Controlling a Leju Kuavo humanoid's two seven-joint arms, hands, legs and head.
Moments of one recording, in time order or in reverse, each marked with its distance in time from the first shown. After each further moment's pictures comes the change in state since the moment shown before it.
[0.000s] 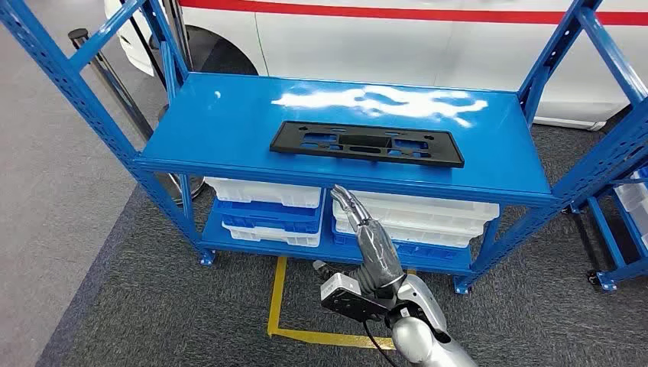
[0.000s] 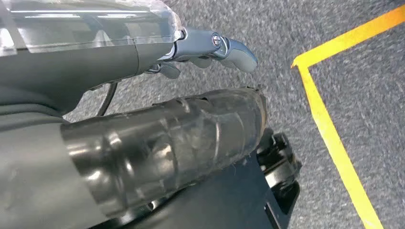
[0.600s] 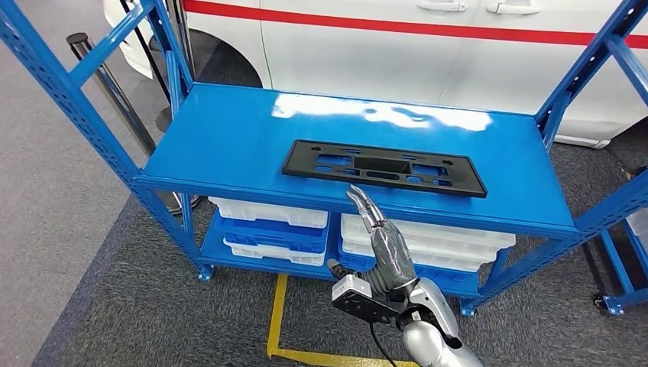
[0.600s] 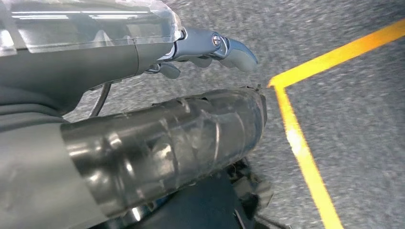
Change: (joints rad) left arm -0.006 0.001 -0.001 0.002 -0.006 0.000 0.000; right arm 0.015 -0.014 -0.028 -0.027 0.028 -0.015 0.001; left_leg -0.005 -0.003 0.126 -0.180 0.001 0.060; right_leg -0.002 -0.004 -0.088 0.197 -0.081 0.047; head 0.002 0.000
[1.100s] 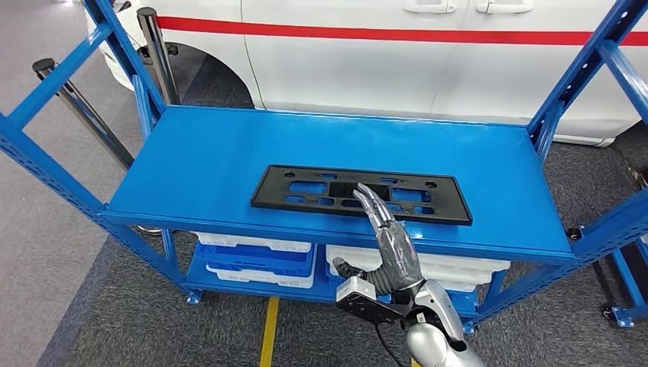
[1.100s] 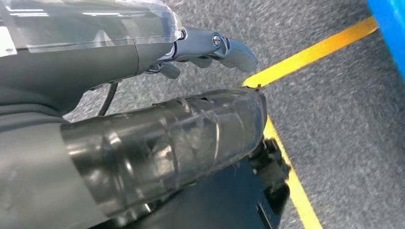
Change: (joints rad) left arm 0.004 0.000 -0.001 0.003 0.000 0.003 -0.001; right arm 0.039 -0.027 -0.037 -0.035 0.058 -0.041 0.004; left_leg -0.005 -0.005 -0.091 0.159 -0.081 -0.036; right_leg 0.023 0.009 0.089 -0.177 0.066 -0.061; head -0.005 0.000
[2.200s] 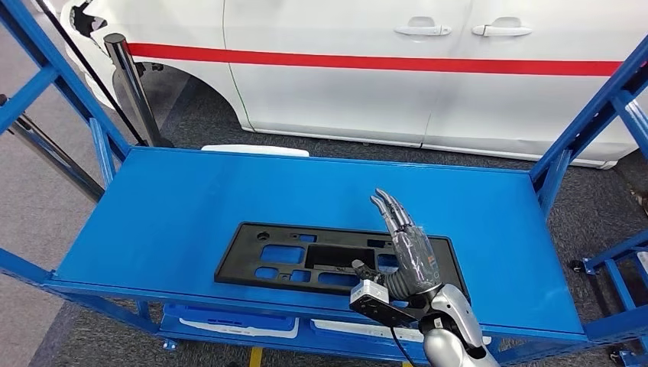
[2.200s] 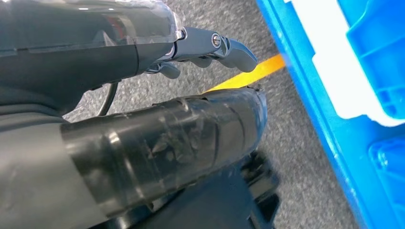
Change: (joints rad) left arm -0.010 0.001 -0.005 0.000 -0.007 0.029 0.019; right arm 0.042 -0.055 -0.054 -0.040 0.077 0.029 0.036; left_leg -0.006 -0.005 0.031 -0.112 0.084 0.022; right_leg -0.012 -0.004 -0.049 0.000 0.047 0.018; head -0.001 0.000
